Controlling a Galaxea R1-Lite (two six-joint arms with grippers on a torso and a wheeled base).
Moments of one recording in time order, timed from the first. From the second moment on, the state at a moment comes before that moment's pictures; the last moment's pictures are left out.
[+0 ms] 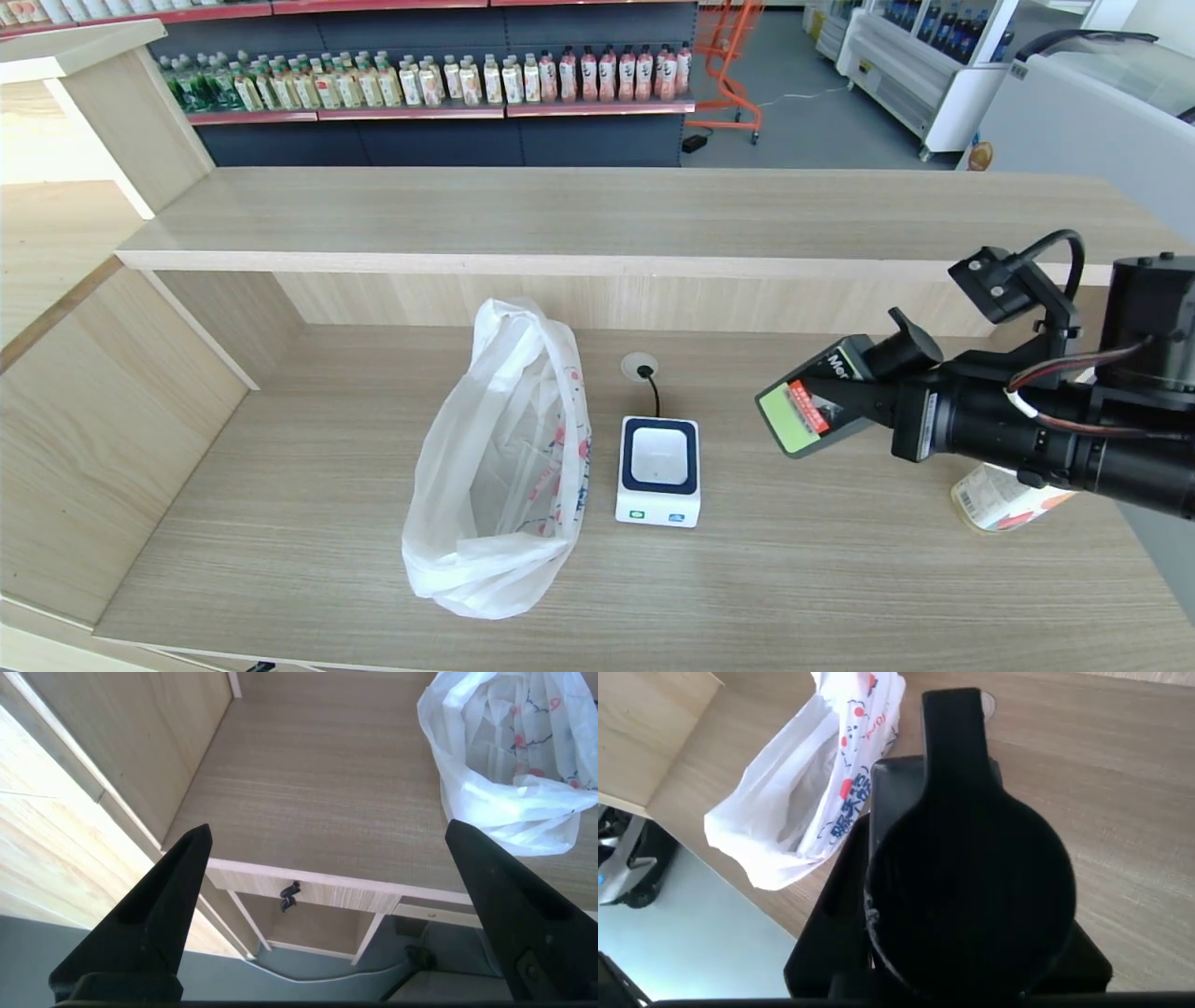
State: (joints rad) left arm 0.00 0.00 0.00 0.05 0.13 0.01; right arm 0.39 1.46 -0.69 -0.54 0.24 0.11
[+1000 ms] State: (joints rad) left arm 0.00 0.00 0.00 0.05 0.13 0.01; right arm 0.47 1.40 -0.66 -0.53 0.25 0.28
